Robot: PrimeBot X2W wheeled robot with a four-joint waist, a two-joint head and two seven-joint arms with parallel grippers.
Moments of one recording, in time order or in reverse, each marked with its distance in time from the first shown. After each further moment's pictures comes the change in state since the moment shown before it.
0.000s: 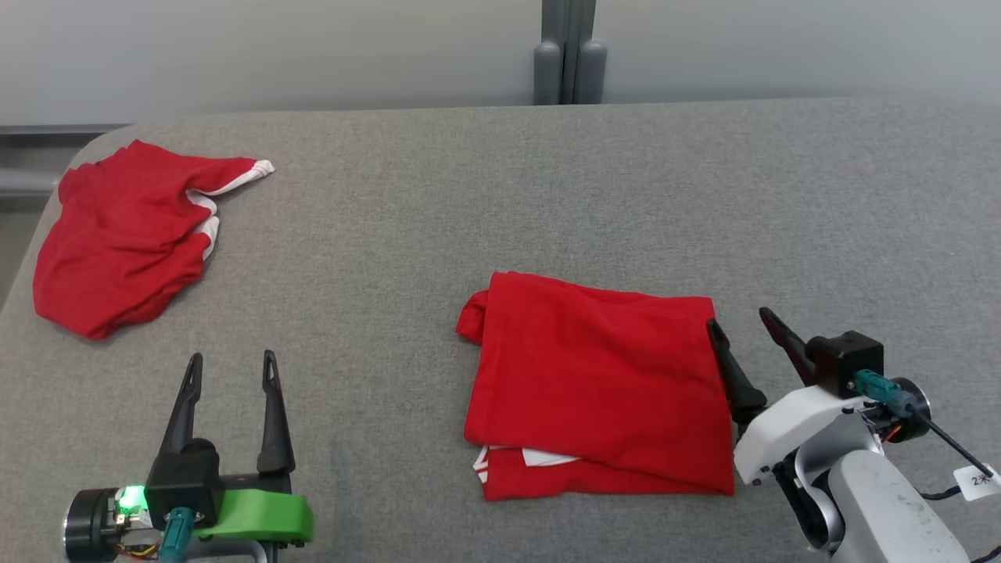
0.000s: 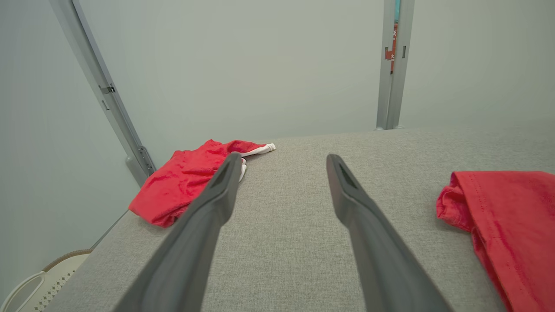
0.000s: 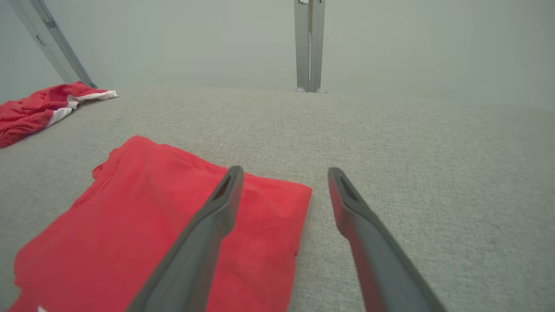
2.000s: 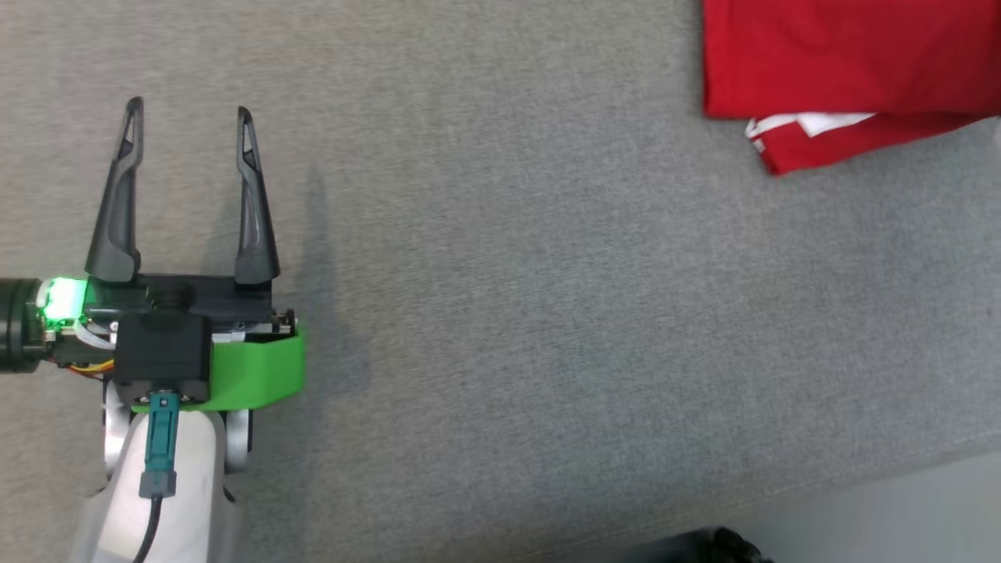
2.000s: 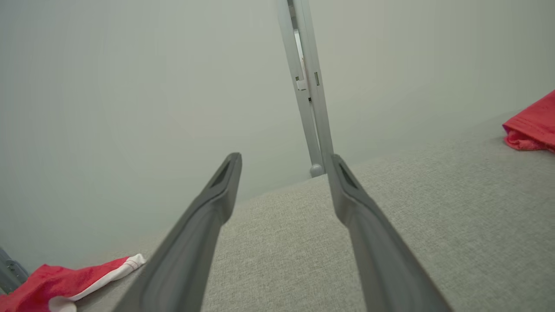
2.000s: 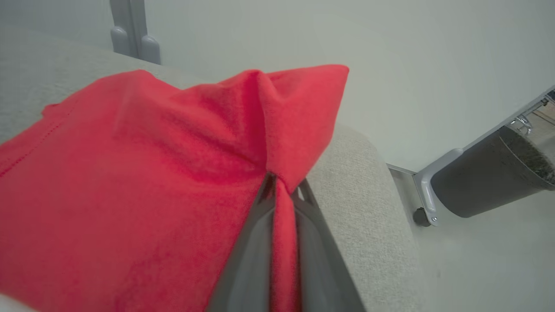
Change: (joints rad) left arm -0.344 0.101 -0.128 -0.219 0.130 0.104 -0.002; right arm -0.795 -0.532 0.475 0.388 0.382 0.001 -0.110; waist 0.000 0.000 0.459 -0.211
